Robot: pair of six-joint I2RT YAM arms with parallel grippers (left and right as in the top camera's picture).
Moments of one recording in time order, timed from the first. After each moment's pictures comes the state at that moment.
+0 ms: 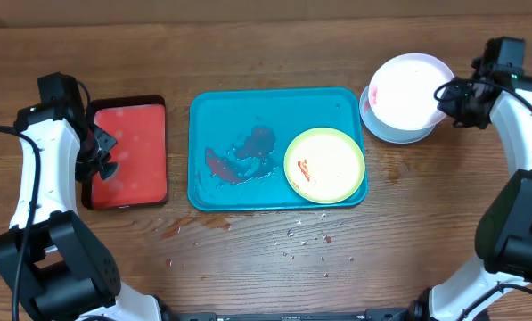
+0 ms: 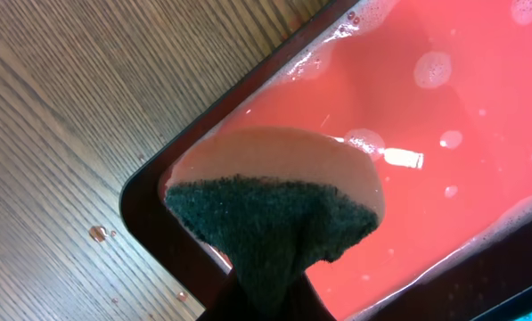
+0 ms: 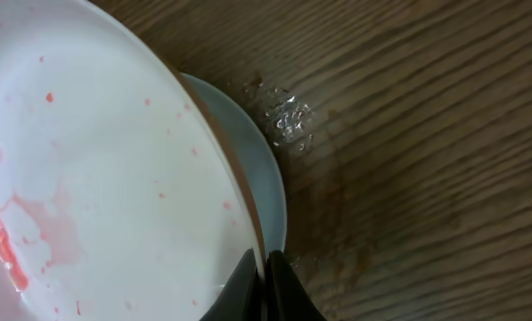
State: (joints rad) left arm 0.33 1.75 1.40 -1.05 -0.16 -0.64; right arm -0.25 1.90 1.50 -0.74 -0.07 0.28
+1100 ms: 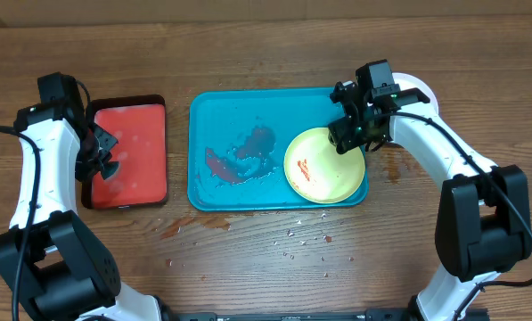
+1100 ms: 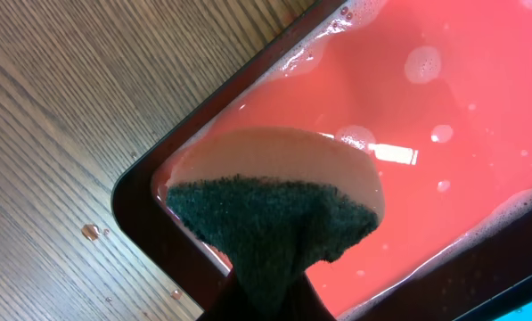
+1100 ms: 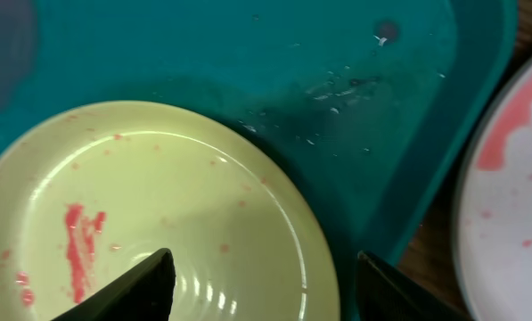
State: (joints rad) left arm 0.33 1.75 1.40 -1.04 -0.15 -0.64; right arm 0.22 1.90 1.35 -0.72 -0.17 -0.20
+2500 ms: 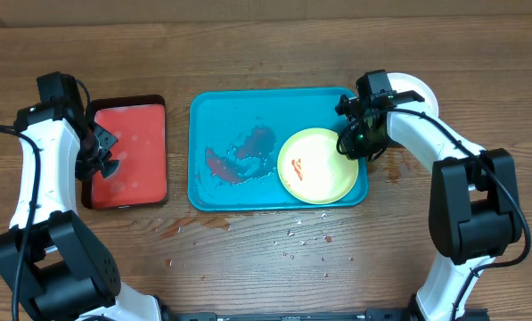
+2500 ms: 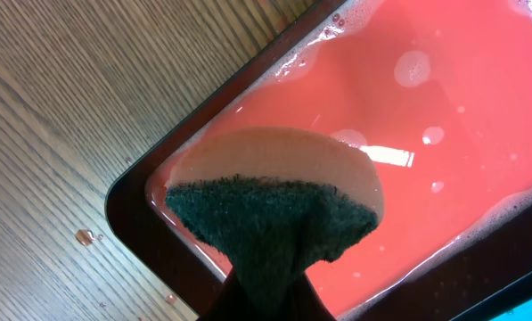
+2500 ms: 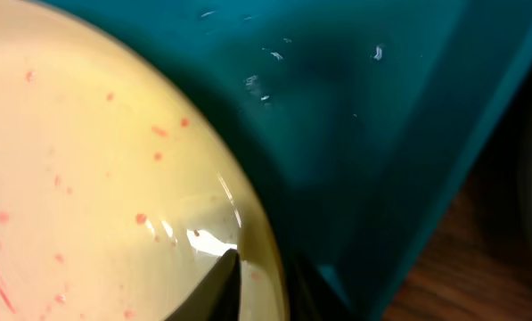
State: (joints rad) left arm 0.33 1.75 1.40 -1.03 -0.14 -0.64; right arm 0.20 2.00 1.35 -0.78 -0.17 -0.14
